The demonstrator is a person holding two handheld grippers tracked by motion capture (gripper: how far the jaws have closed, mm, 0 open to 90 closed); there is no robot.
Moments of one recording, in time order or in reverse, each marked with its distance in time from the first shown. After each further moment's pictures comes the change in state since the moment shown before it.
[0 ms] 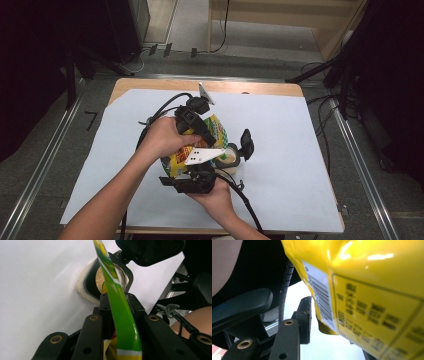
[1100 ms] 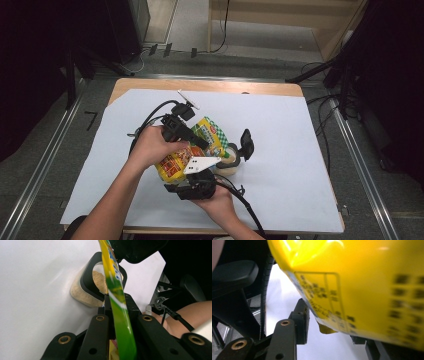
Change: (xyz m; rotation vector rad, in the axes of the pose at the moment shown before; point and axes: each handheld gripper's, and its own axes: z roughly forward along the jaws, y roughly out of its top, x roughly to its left) left arm 0.022 -0.036 -0.002 -0.153 -0.114 0.070; right arm -0.007 -0.027 0.009 0.096 -0.074 -0.061
